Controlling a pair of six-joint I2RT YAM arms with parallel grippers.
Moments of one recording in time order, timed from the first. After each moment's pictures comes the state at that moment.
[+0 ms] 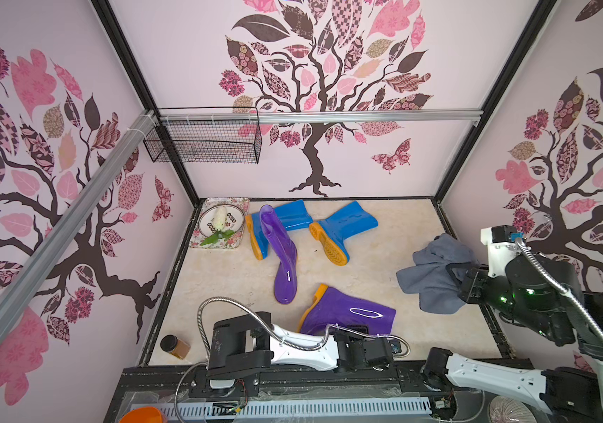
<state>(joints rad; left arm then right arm) -1.50 1.85 1.12 -0.30 -0.49 0.23 0.96 0.86 1.76 -1.55 0.54 0.79</state>
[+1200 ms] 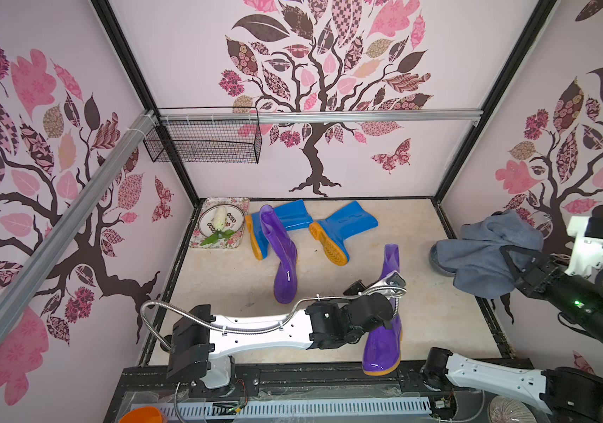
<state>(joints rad) -1.40 1.58 1.22 -0.16 -0.74 -0.05 0.96 0.87 2.03 -1.55 0.71 0.71</state>
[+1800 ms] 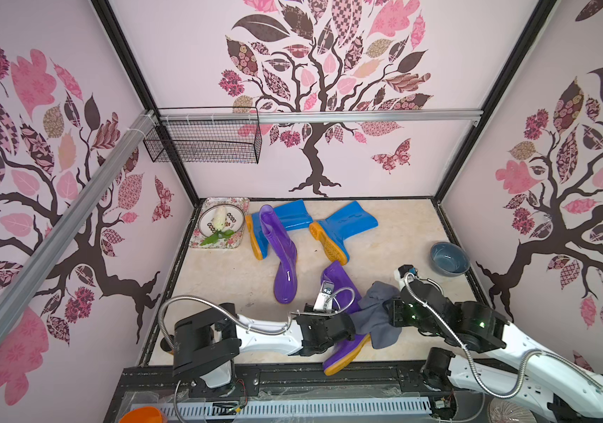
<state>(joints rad) -1.31 1.55 0.75 -0.14 -0.91 -0.77 0.96 0.70 0.78 -0.97 0.23 0.85</state>
